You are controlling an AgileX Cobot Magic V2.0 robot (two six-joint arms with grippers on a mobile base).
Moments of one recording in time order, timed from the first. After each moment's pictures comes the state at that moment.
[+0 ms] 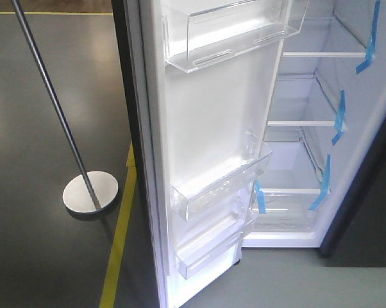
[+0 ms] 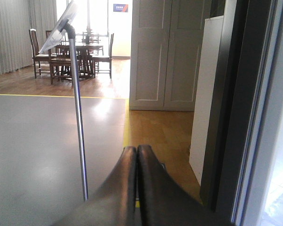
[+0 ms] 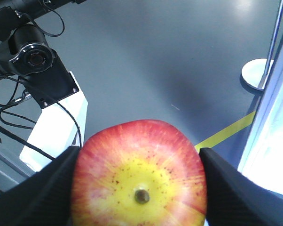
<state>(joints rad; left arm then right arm) 0.00 -0.01 0.02 -0.02 0.03 -0.10 0.18 0.37 -0.61 0.89 1.26 -0.77</state>
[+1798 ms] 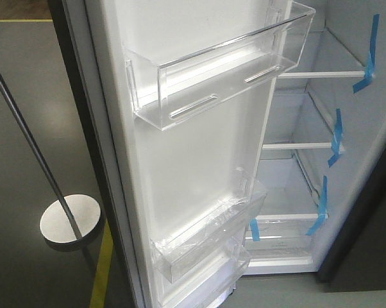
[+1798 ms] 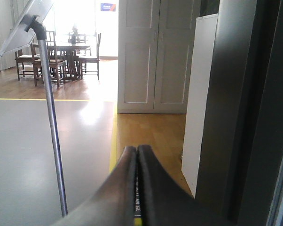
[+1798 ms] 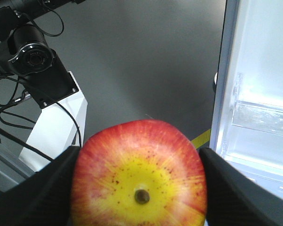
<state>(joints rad) 0.00 -0.01 0.02 -0.02 0.03 -0.10 0.18 0.37 -0.61 0.89 1.26 -0.77</state>
